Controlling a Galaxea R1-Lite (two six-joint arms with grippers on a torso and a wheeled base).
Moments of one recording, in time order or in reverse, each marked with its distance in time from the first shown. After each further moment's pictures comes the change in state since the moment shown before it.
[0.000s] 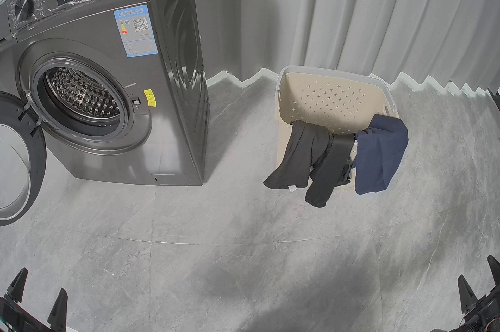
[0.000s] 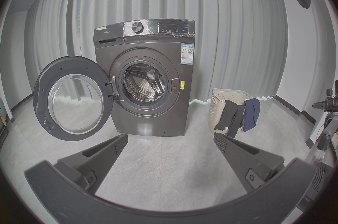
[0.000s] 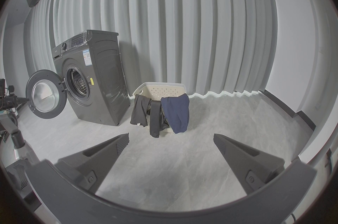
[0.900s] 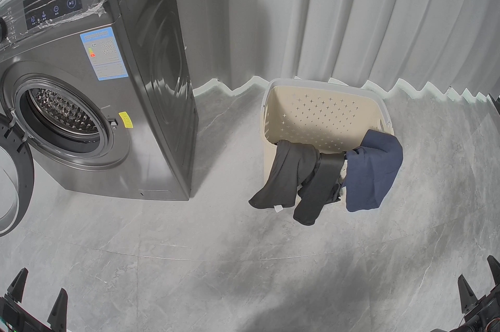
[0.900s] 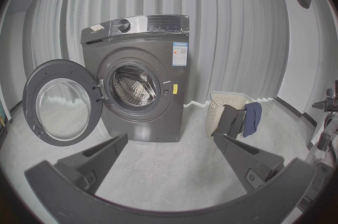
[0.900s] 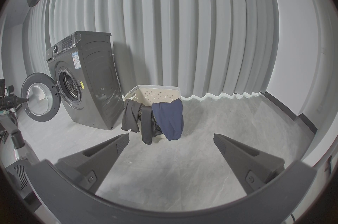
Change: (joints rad) left arm 0.000 0.000 0.000 0.000 0.000 0.000; right arm 0.000 0.001 0.000 0.000 0.000 0.000
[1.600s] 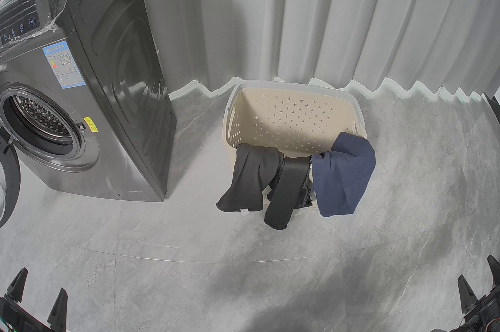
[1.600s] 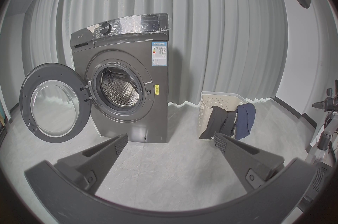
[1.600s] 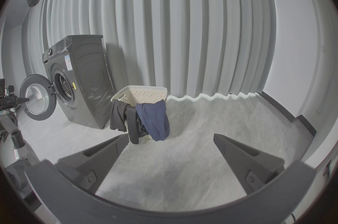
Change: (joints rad) left arm 0.000 0.000 0.000 0.000 0.000 0.002; right arm 0.000 0.000 0.000 0.000 0.000 0.000
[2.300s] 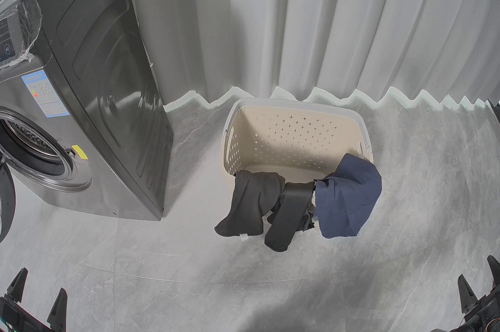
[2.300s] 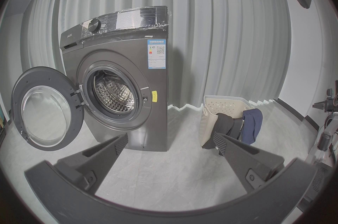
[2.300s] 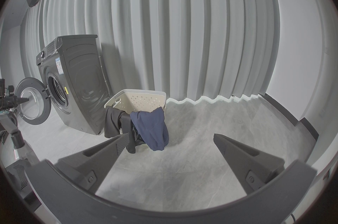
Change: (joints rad) left arm 0.000 0.000 0.000 0.000 0.003 -0.002; right arm 0.000 0.000 0.000 0.000 0.000 0.000
